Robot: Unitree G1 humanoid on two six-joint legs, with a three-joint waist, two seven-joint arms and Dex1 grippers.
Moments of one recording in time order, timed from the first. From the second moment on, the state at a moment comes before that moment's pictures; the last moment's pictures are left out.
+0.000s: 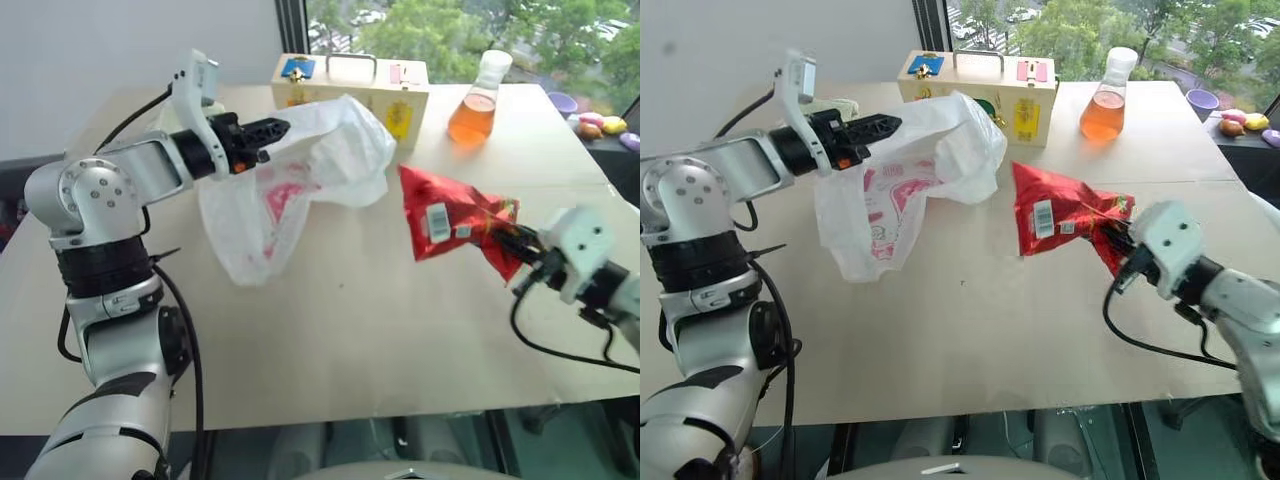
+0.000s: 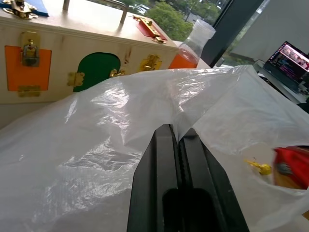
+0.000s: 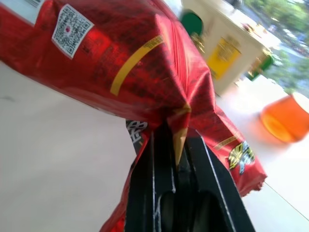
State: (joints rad) left arm -0.96 0.58 0.31 0.06 -0.73 1.25 -0.45; right arm 0.04 -0.77 -0.43 -0.80 0.54 0.62 0.75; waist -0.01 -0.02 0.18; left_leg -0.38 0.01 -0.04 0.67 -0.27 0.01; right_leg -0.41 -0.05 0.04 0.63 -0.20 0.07
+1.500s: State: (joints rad) left arm -0.93 0.58 0.29 -0.11 -0.79 1.46 -0.41; right arm -0.73 -0.50 0.38 -0.35 0.23 0.38 0.96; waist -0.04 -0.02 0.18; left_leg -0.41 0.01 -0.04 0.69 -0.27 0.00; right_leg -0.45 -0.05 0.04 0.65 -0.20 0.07
